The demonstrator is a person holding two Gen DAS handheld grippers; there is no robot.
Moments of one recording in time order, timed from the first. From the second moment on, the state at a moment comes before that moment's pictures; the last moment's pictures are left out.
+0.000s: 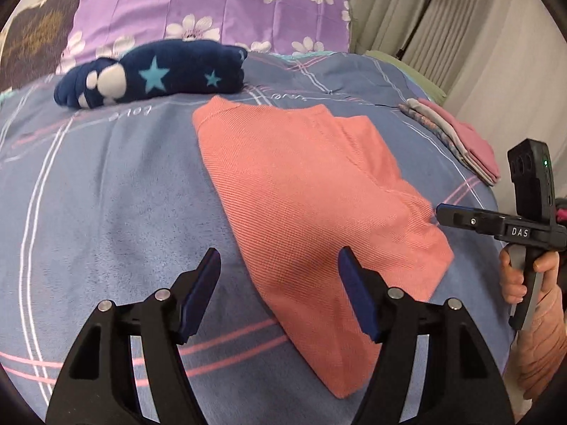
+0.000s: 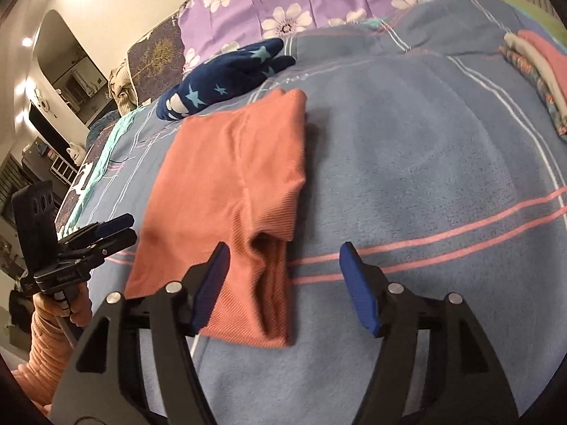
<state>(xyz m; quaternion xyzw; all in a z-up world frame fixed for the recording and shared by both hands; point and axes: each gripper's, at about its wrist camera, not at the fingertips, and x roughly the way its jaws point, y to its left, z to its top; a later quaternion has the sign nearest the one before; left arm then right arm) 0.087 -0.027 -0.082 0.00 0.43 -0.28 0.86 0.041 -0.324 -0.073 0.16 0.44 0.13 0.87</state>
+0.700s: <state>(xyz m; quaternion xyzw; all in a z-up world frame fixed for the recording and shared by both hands) 0.147 -0.048 -0.102 -0.04 0.47 -0.29 0.83 0.076 -0.322 -0.087 0.17 0.46 0.16 0.86</state>
